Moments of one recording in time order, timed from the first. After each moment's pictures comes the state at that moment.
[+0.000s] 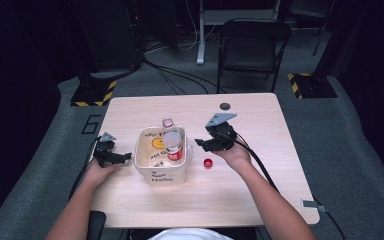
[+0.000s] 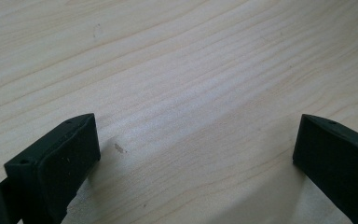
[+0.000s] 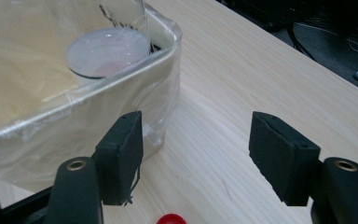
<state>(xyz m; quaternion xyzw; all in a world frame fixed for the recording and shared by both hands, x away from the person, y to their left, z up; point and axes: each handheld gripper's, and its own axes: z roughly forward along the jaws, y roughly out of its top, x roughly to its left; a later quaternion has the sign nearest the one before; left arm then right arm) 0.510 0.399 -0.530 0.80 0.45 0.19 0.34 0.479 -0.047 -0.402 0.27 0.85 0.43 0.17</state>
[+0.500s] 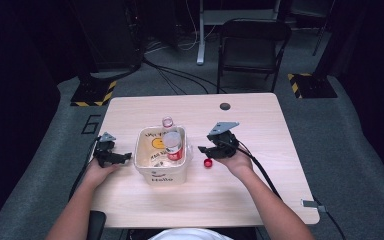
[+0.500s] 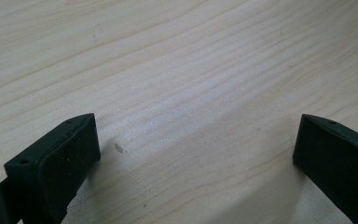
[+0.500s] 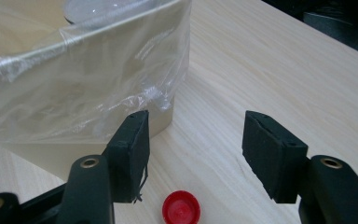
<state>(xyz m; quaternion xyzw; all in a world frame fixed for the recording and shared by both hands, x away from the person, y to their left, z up) 0.510 0.399 -0.530 0.80 0.45 0.19 0.34 0.472 -0.056 -0.431 0.27 0.85 0.43 0.16</state>
